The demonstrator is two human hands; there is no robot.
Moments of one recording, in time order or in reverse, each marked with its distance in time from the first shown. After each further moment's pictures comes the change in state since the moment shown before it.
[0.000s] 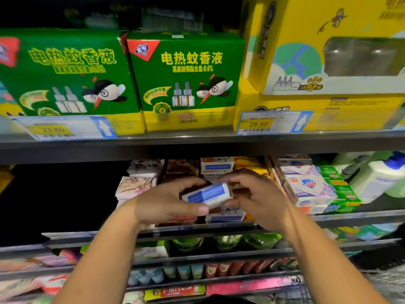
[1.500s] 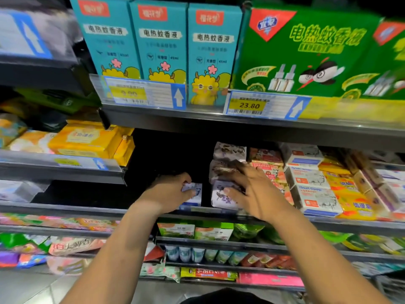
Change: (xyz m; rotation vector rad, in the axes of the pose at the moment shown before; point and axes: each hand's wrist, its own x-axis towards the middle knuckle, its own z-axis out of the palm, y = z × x) left_hand -0.075 -0.185 -0.129 0.635 0.424 -0.091; right_hand 0.092 -0.015 0.193 -0.697 -0.132 -0.101
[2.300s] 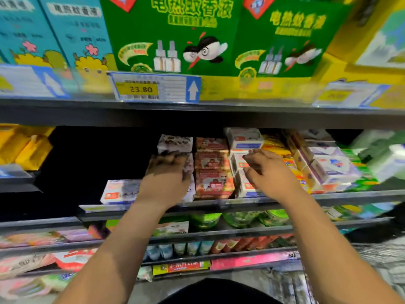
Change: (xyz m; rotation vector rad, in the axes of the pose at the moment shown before) left_hand 0.023 0.131 0.045 0.290 0.252 0.134; right_hand -0.072 0.123 -0.062 -0.037 0.217 0.321
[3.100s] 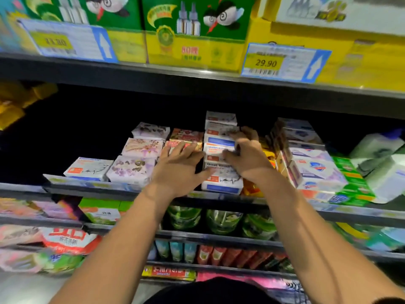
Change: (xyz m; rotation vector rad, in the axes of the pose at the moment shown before) left_hand 0.024 0.115 0.048 0.054 -0.072 -0.041; right_hand 0.042 0.055 0.000 0.125 0.022 -0.101
